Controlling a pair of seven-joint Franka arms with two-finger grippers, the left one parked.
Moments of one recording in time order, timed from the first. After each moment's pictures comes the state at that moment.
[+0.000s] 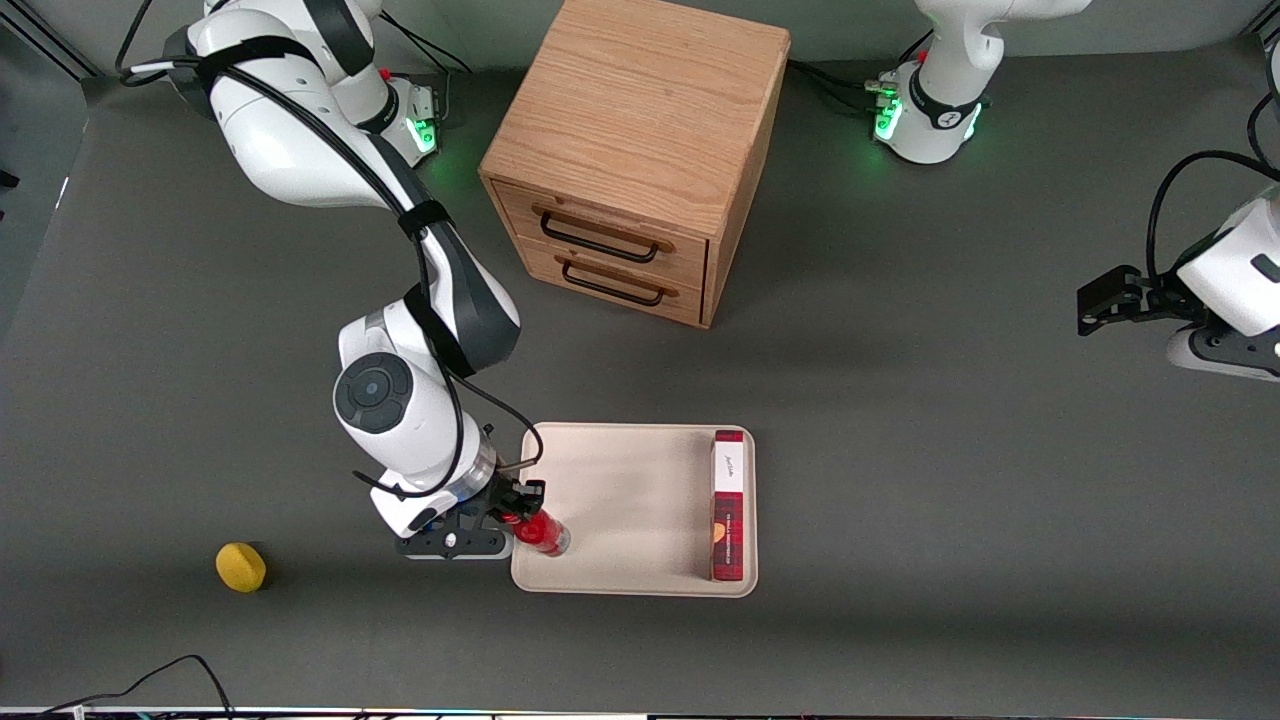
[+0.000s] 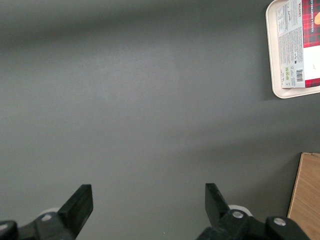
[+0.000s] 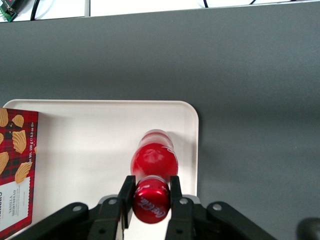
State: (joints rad) arm 0.39 0.82 0.04 -1.11 -0.02 2.14 0.45
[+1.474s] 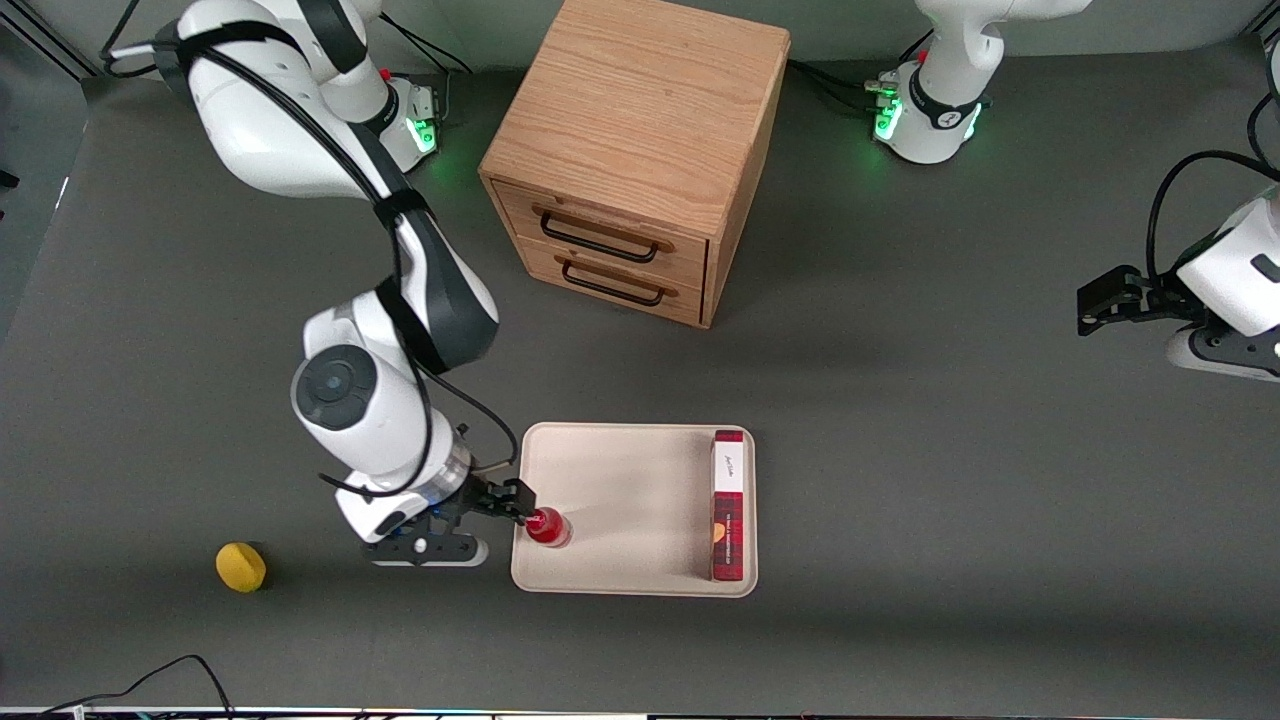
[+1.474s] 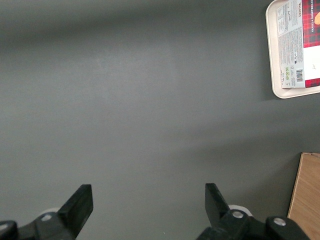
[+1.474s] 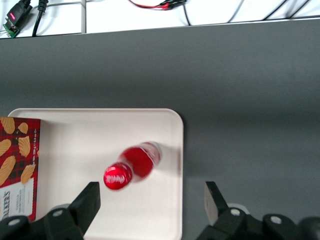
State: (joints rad) arm 0.36 0.75 0.03 -1.06 -0.02 2.00 0.44
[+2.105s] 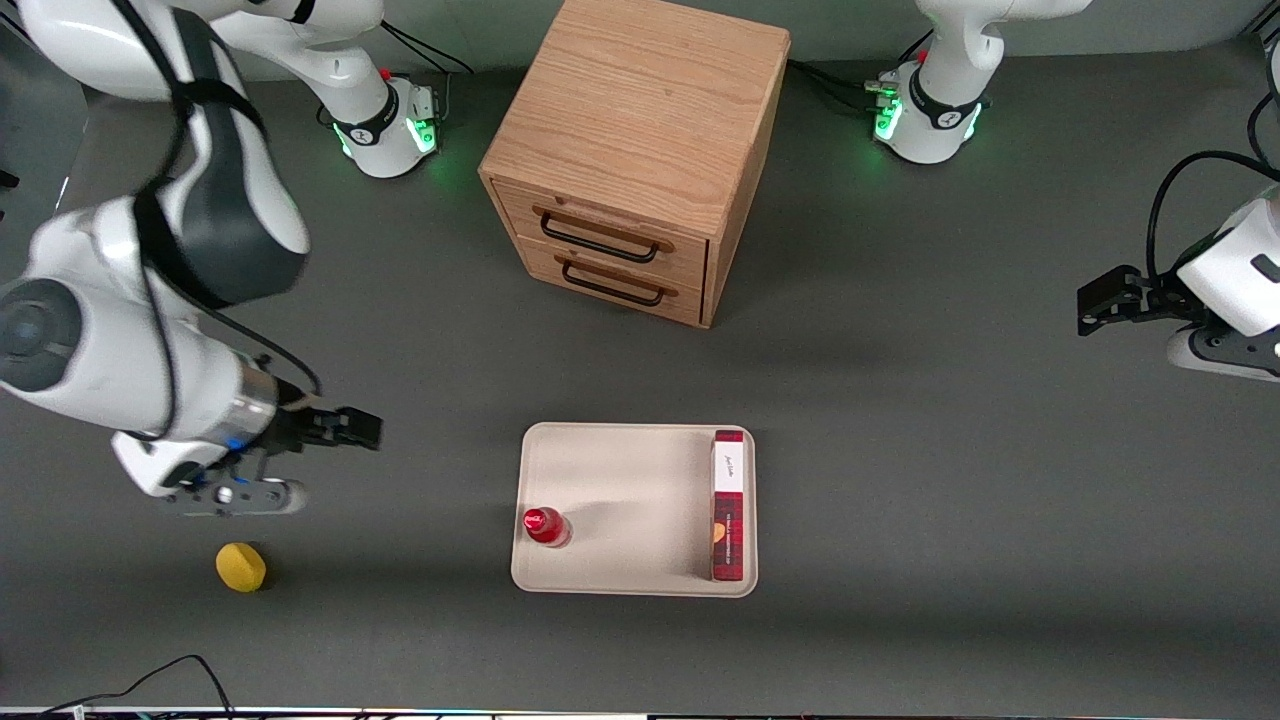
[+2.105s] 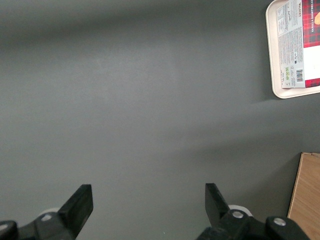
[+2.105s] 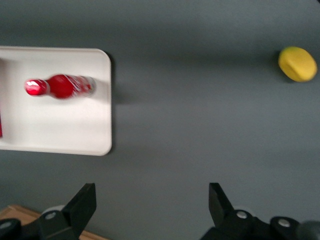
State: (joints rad) arm 0.06 0.44 0.16 -1.25 -0.01 1.66 0.21
